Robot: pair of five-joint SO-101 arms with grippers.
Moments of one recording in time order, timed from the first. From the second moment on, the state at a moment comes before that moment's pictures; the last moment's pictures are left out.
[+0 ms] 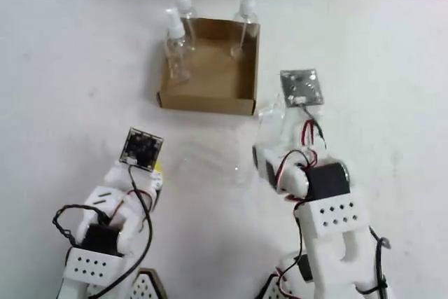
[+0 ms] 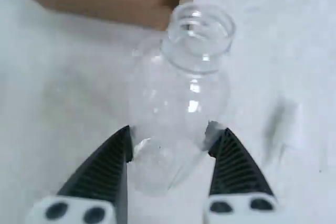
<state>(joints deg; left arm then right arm) 4.7 -88.7 97.7 40.9 -8.0 -15.6 -50.3 45.2 72.4 -0.7</state>
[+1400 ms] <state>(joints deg) 14.2 -88.7 81.2 52.9 0.0 11.2 -41.5 47.1 76.0 2.9</state>
